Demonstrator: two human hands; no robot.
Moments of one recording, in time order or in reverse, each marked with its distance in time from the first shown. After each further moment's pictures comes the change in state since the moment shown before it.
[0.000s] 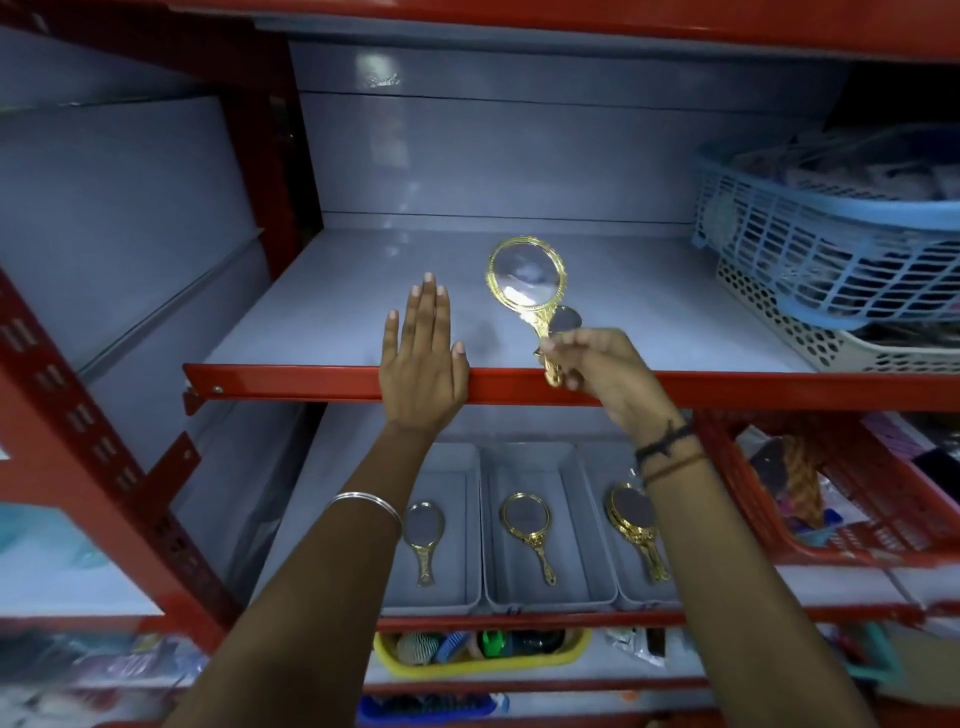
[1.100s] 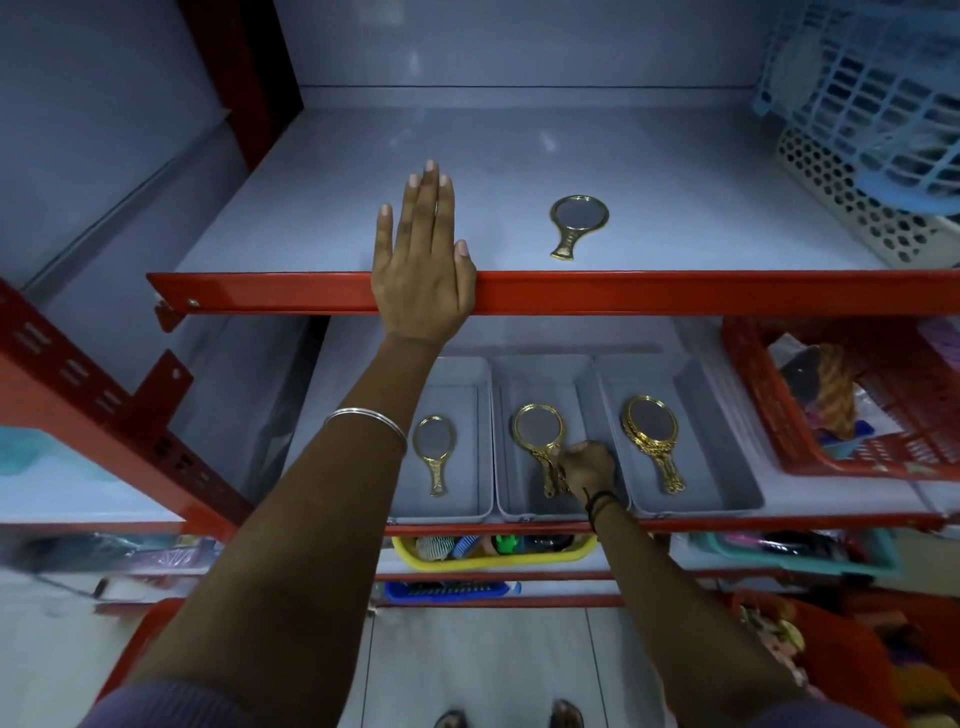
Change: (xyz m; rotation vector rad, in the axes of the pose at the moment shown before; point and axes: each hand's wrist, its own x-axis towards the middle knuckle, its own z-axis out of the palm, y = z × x) left_hand 0.001 -0.002 0.018 0.036 0.106 0.031; right_hand -0.034 0.261 0.037 -0.398 0.227 0.554
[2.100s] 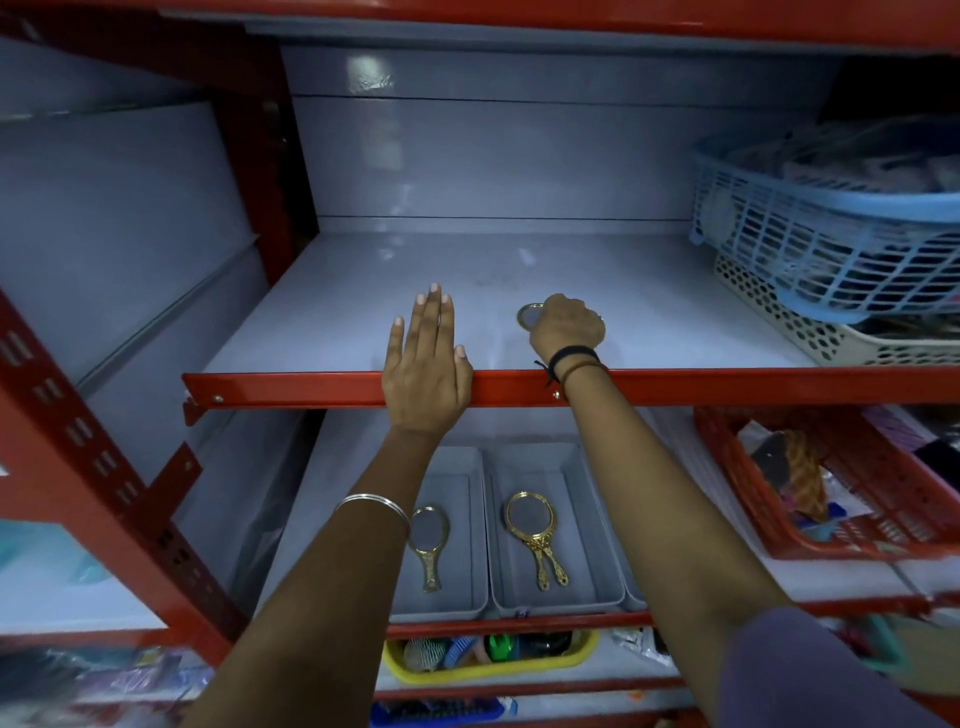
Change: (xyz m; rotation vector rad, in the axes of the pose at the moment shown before) left_hand 0.002 0.000 -0.014 -0.061 -0.166 -0.017; right_hand -0.044 -0.272 -0.103 -0.480 0.368 -0.362
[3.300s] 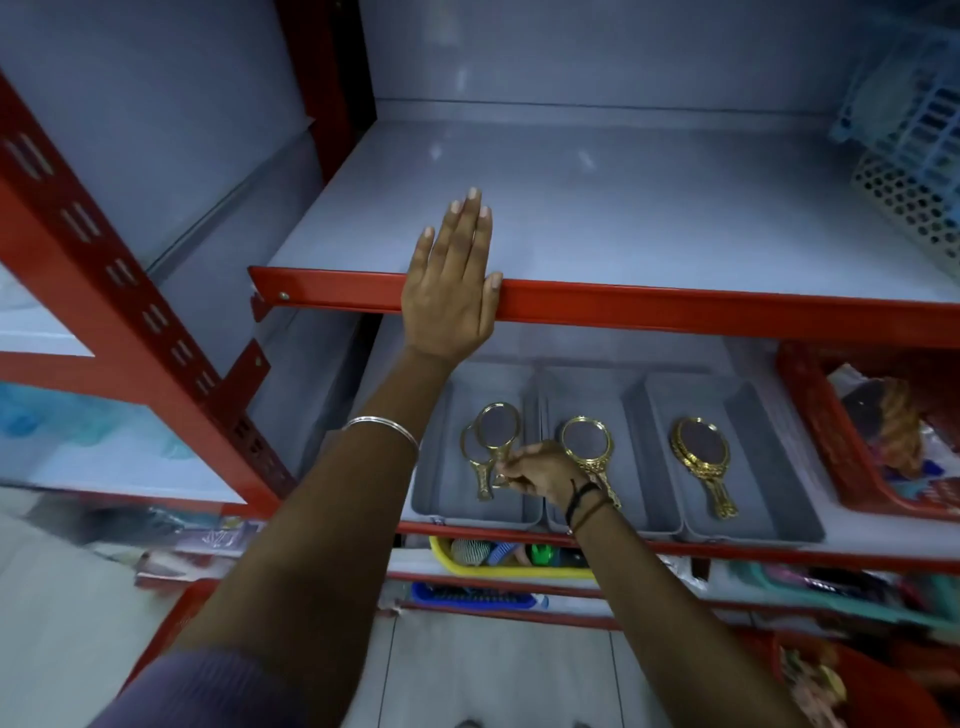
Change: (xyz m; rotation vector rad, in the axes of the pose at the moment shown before) left_hand -0.015 -0.058 0.004 0.130 0.142 0.140; right_hand -0.134 0.071 0.199 0.799 -0.875 0.315
